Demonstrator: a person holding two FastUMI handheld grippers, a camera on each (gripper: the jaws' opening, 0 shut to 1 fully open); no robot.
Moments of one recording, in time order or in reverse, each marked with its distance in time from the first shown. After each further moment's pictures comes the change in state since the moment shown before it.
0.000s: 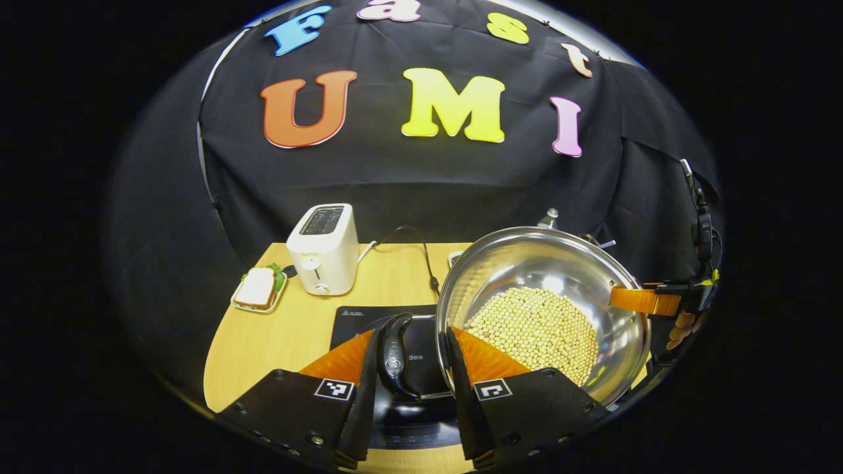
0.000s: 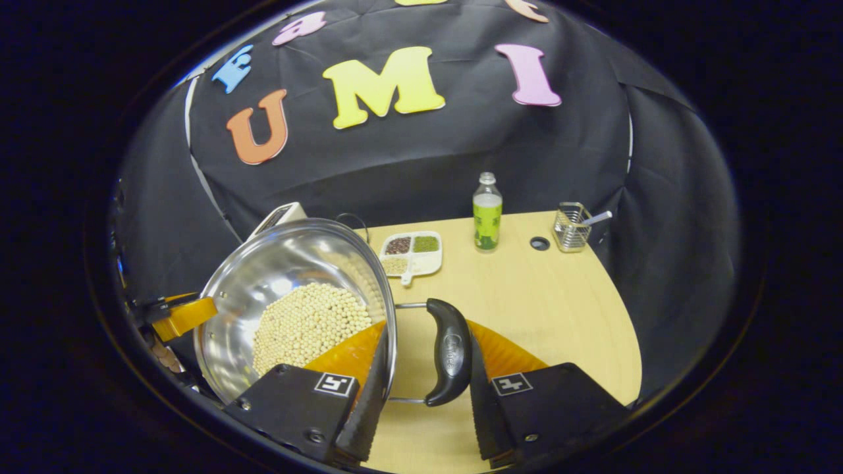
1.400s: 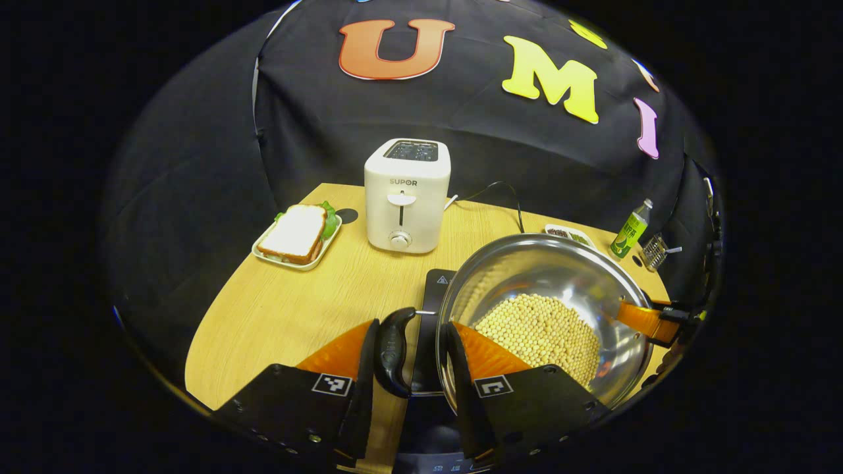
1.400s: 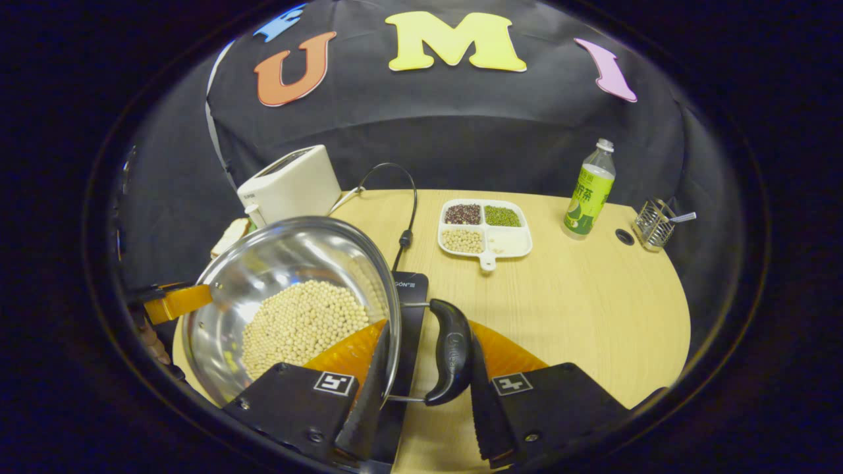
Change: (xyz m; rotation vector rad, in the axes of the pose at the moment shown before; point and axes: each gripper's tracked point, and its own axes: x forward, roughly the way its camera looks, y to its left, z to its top) left arm 0.095 0.135 -0.083 -0.137 0.033 0.152; right arm 0.167 0.109 -0.070 -0.103 0.057 0.008
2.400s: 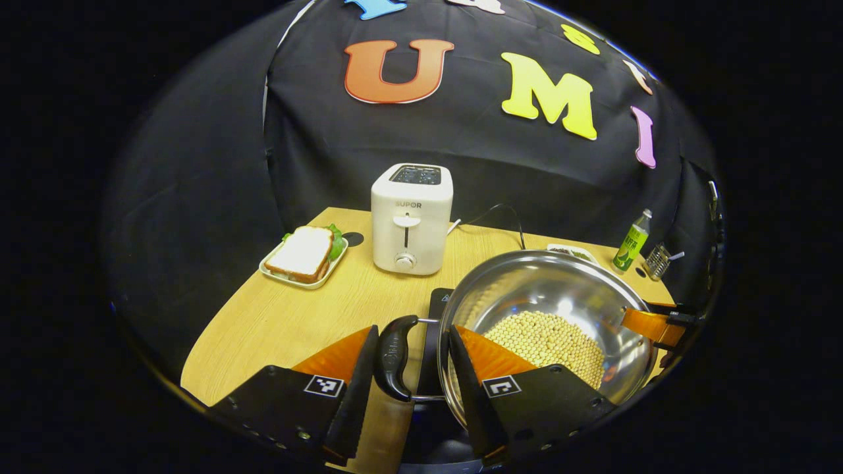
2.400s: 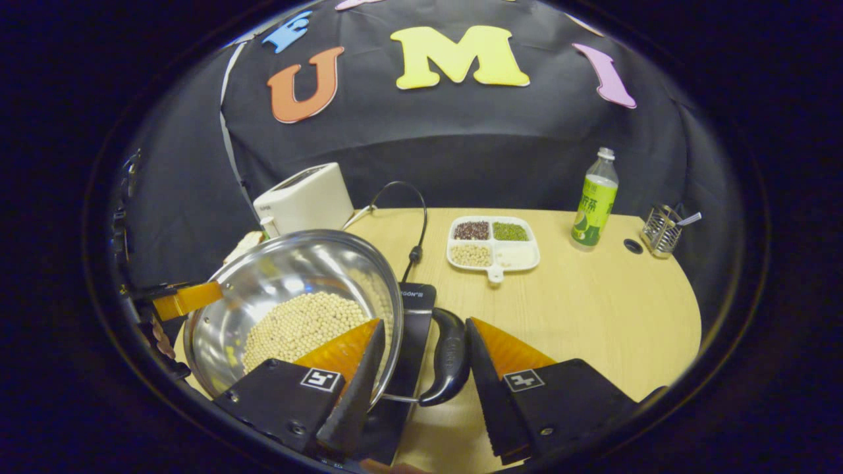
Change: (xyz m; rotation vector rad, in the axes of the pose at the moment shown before) left arm 0.005 0.003 0.004 -0.038 -0.080 0.018; right arm -0.016 -0.002 0.019 -0.014 -0.156 0.063
